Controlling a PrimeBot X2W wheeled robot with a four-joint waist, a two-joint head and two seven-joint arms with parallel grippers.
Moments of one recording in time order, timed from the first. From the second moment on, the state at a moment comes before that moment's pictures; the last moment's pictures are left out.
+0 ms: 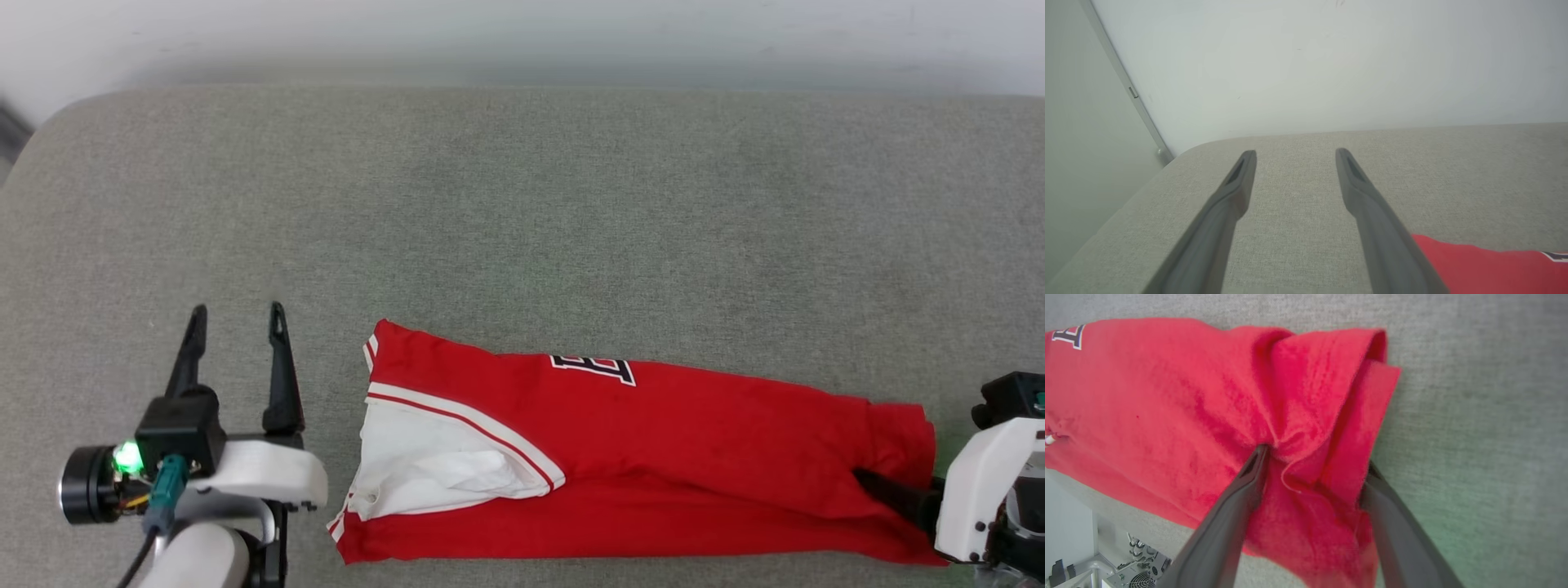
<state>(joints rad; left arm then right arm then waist) -0.21 0.47 -0.39 0.05 -0.44 0.41 -0.26 -0.19 -0.57 0.28 0.34 0.98 0.13 0.60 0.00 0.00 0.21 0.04</state>
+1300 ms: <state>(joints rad) 0.13 0.16 -0.11 -0.01 -0.05 0.23 -0.26 -0.25 -0.76 0.38 0.19 1.07 0.13 0.72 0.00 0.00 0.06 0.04</state>
